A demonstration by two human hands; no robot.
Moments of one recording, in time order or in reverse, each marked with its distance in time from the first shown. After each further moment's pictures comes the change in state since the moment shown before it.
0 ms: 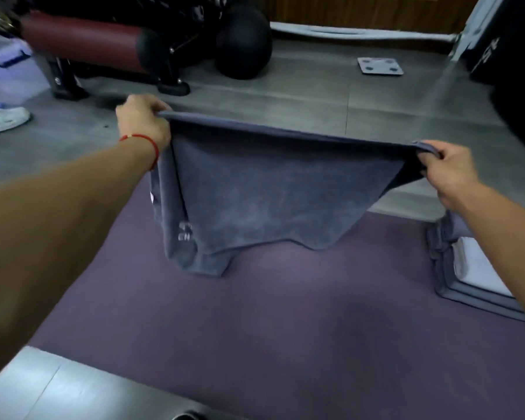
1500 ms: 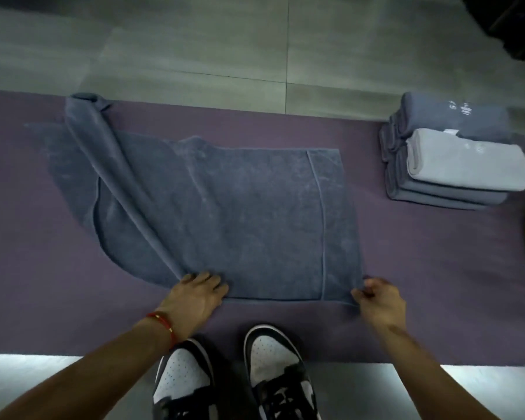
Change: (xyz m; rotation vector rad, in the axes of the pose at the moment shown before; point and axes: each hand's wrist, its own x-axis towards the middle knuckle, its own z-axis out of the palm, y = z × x) left_hand -0.380 -0.122 0.197 0.385 -0.863 1.044; right_hand -0.328 0.251 -0.024 -0.576 -0.157 0.730
